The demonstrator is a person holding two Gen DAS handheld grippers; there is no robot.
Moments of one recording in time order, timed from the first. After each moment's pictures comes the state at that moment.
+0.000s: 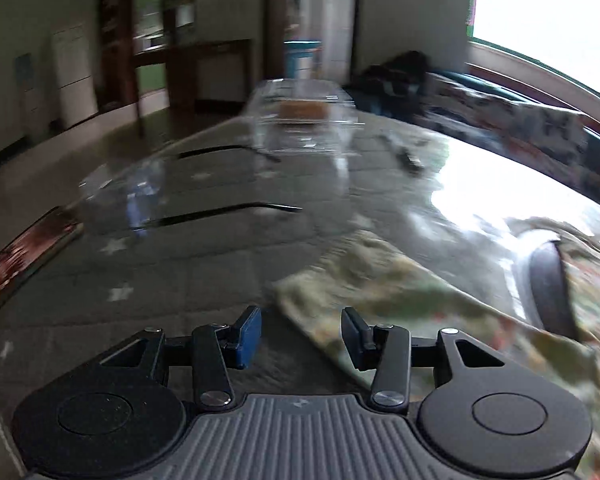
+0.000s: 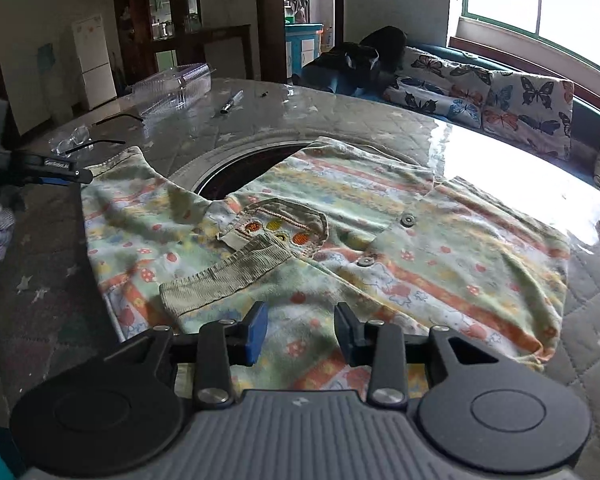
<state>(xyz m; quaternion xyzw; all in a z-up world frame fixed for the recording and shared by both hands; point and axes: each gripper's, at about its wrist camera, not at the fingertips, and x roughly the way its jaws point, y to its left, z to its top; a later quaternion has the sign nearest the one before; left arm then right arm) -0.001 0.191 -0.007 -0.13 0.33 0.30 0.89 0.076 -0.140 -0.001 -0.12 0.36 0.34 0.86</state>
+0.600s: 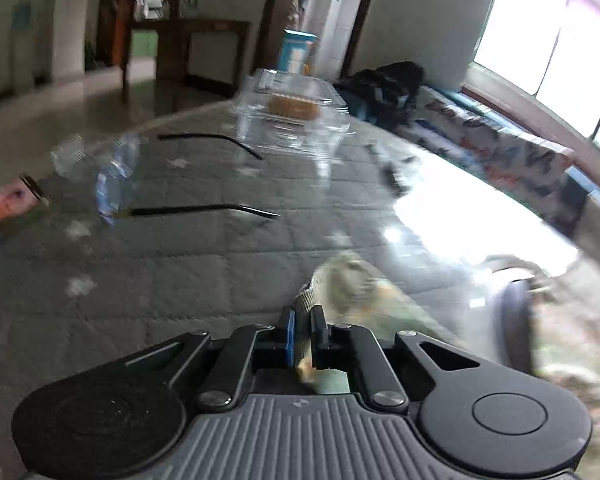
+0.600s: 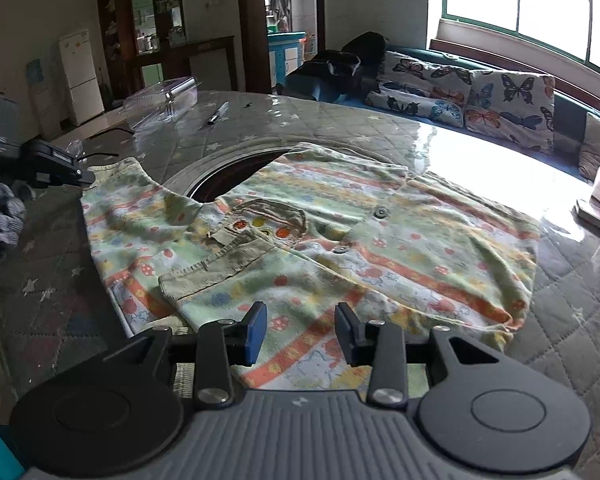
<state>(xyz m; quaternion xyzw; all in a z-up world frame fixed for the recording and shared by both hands) 0.008 0.201 0.004 -0.23 0.31 0.24 0.89 0.062 -0.169 0.008 -0.10 0.35 0.32 0.87</state>
